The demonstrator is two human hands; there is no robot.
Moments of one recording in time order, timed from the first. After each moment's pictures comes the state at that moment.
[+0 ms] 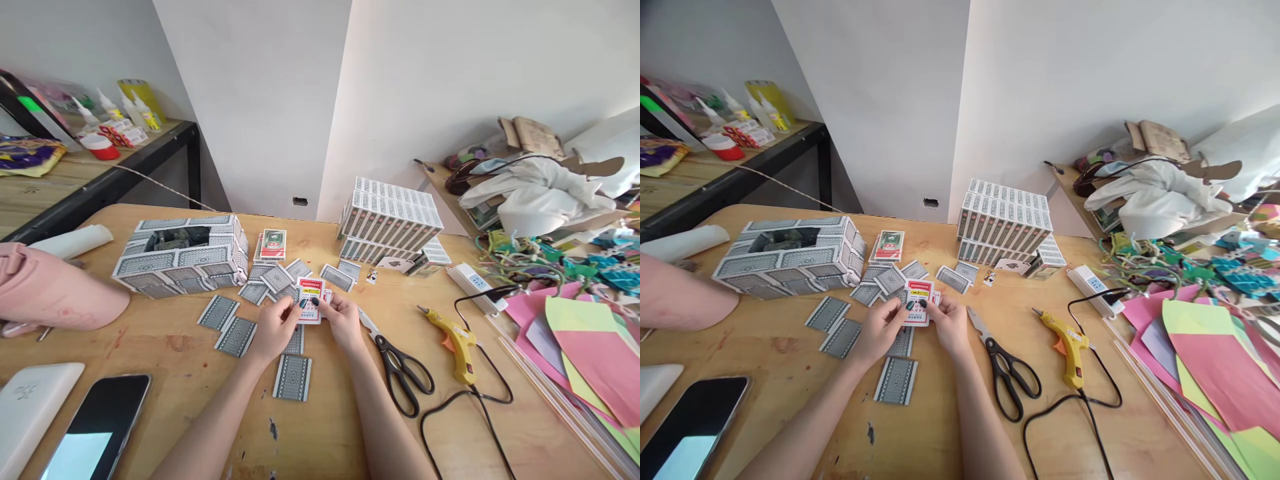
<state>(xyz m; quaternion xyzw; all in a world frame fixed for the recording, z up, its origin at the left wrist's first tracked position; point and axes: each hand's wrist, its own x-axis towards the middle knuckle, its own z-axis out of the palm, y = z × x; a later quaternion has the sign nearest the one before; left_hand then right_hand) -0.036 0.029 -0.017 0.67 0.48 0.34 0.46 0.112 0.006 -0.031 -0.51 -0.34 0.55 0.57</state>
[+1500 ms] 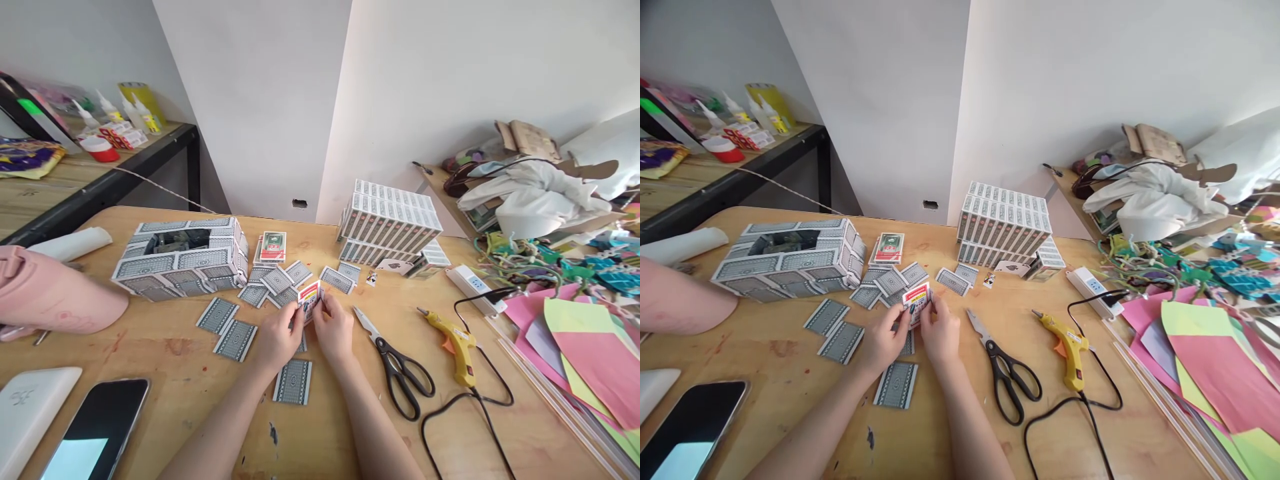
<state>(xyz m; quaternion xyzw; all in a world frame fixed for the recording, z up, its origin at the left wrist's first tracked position) -0.029 0.019 -0.031 0.78 0.47 0.37 0.16 0.091 -0.001 -0.035 -0.71 -0.49 0.20 0.47</state>
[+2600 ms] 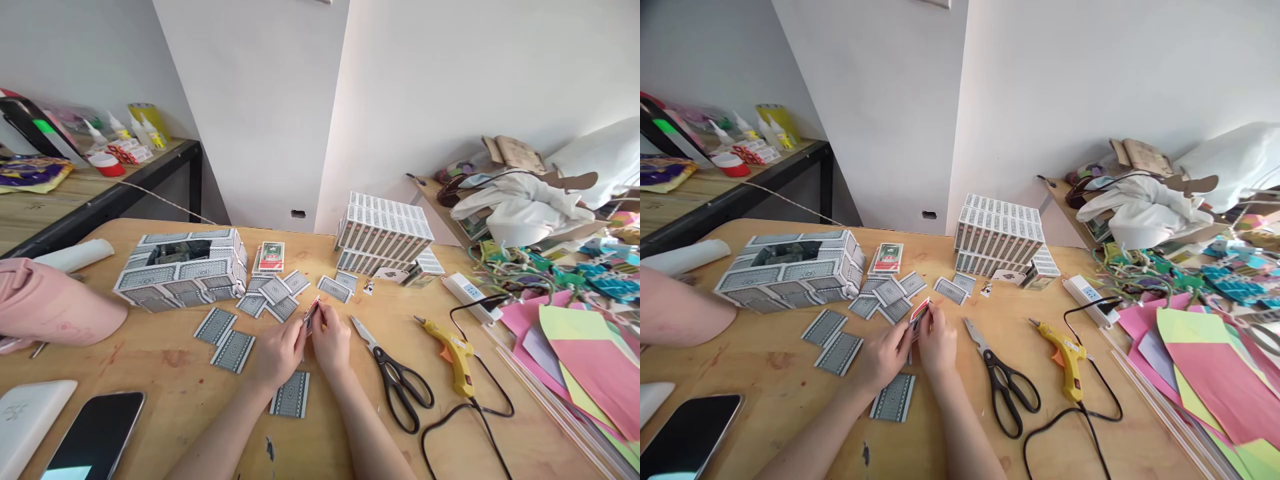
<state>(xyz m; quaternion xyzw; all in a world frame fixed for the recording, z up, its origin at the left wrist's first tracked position) -0.030 0.016 -0.037 0.85 0.40 0.35 -0.03 0.092 -0.001 -0.041 -0.71 -0.51 0.13 0.46</state>
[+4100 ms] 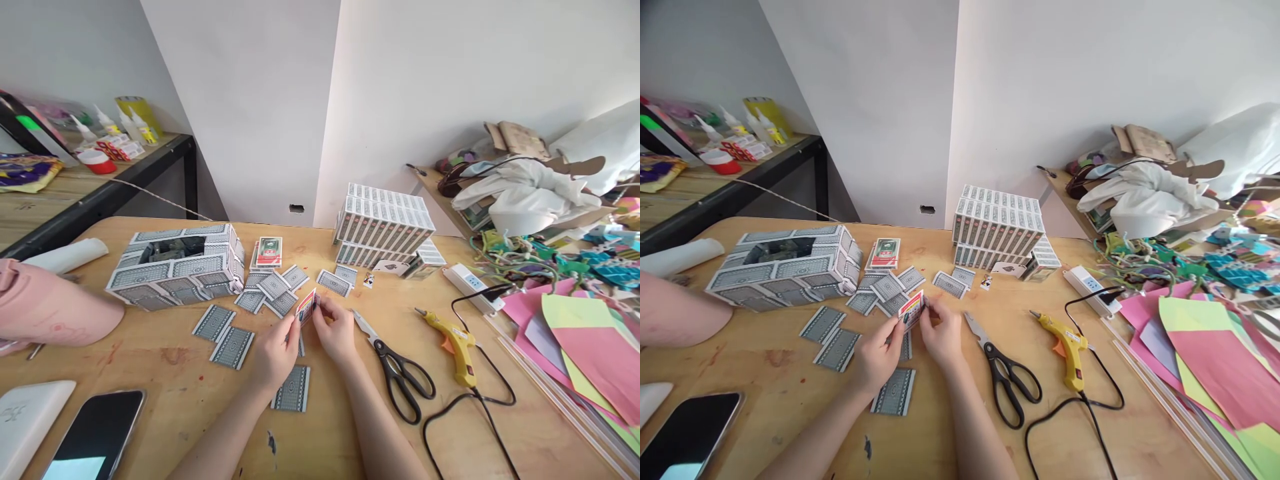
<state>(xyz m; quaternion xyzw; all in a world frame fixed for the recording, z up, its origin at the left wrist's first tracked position) -0.028 0.007 -0.030 0.78 0.45 0.44 0.02 0.102 0.001 -0.027 -0.61 -0.53 0.26 0.54</state>
